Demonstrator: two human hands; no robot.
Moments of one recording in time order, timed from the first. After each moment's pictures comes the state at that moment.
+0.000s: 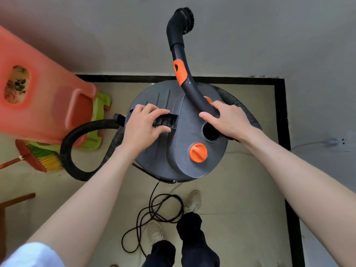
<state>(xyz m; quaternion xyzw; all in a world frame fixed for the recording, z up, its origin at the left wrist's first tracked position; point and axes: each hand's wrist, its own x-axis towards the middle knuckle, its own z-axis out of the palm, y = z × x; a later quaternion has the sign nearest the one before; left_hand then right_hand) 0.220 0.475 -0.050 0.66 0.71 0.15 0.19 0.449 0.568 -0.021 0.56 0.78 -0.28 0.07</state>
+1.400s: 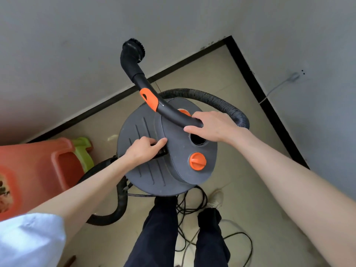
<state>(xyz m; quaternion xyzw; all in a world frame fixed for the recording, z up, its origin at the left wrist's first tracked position) 0.226 0.556 -0.024 0.60 0.62 -0.15 0.48 0.444 0.562 0.020 0.65 0.67 -0.34 0.13</state>
